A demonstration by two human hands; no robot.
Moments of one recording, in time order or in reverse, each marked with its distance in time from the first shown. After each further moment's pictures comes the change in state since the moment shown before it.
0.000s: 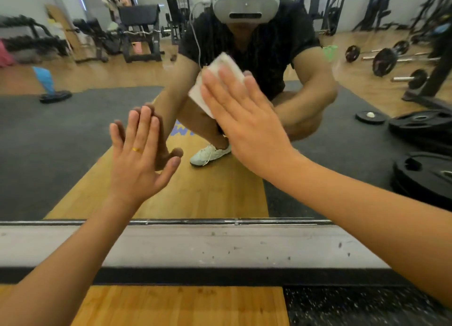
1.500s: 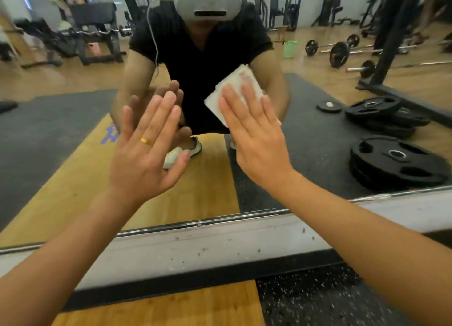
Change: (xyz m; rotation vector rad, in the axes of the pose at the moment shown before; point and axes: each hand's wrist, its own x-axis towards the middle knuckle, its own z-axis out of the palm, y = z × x) left_hand 0.067 0.094 0.001 -0.150 0.049 0.167; right_hand -0.089 0.045 0.001 0.030 0.137 0.238
